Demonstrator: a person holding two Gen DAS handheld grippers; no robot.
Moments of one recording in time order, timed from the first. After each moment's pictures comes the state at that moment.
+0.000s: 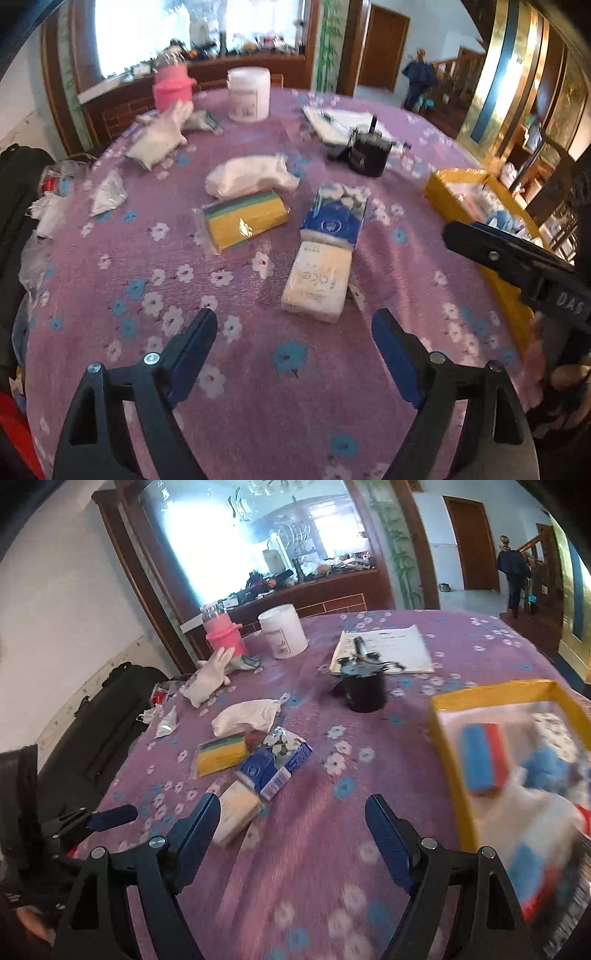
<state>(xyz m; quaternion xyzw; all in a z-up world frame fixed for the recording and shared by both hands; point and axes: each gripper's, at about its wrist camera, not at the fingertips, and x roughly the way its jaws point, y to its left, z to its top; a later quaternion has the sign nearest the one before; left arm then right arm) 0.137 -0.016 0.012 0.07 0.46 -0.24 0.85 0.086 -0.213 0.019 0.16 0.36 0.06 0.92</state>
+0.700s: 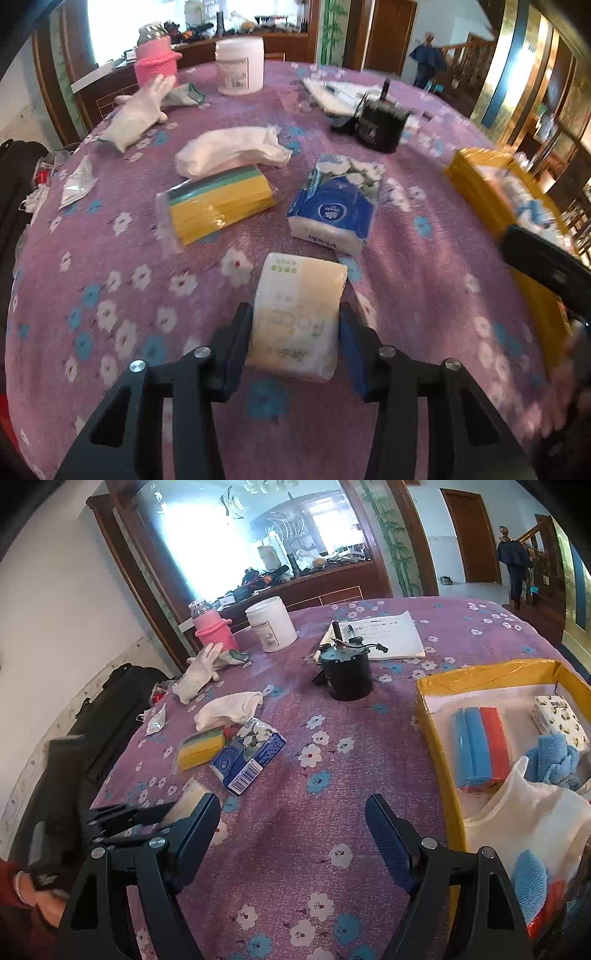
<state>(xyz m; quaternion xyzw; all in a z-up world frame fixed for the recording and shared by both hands) 0.152 -0.036 -0.020 0.08 0.47 -0.22 0.85 0.081 -0.242 0.001 0.17 0.36 0.06 0.91</state>
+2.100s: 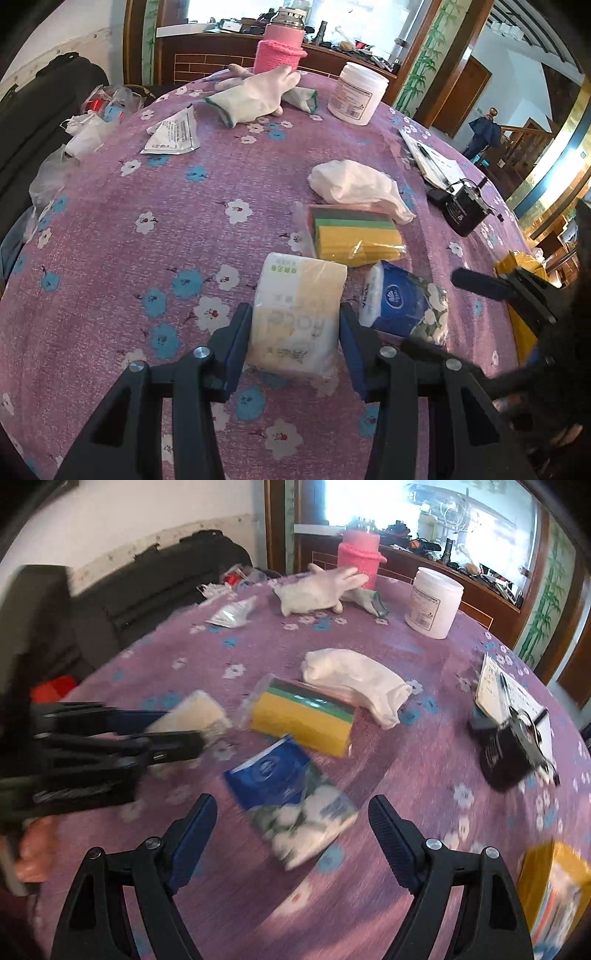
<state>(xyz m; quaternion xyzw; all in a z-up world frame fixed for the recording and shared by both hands) 0.198 0.054 -0.022 -0.07 0.48 -0.12 0.87 0.184 -0.108 -0.017 -0.11 0.45 0.21 0.86</state>
